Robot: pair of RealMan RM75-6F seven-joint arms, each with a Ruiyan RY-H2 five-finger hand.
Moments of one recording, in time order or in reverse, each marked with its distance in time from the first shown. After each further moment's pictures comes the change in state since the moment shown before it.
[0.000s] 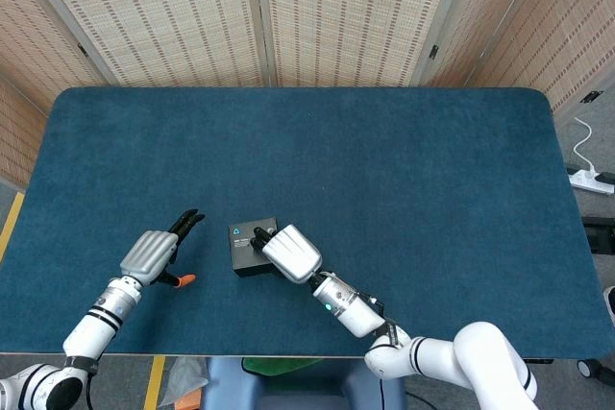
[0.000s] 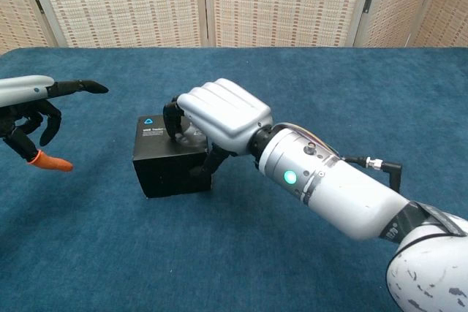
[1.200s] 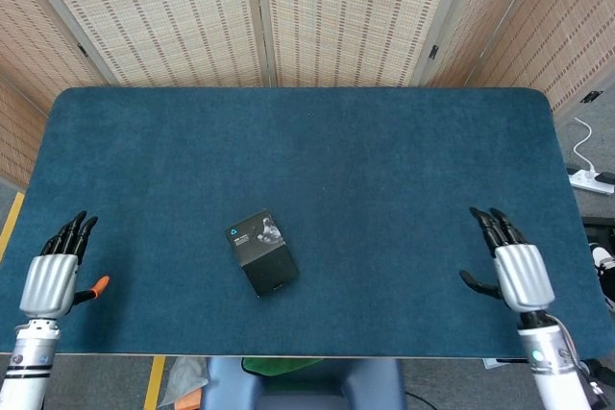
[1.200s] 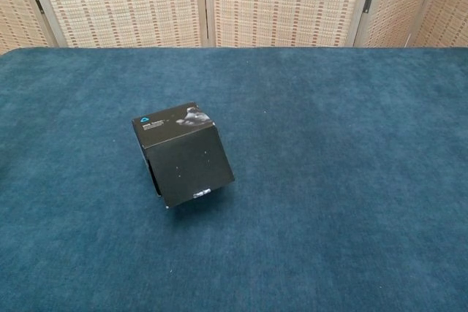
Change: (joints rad) left arm 0.341 -0.001 0.064 0.120 0.152 0.533 0.090; right arm -0.654 0.831 -0.191 -0.722 0.044 0.467 0.211
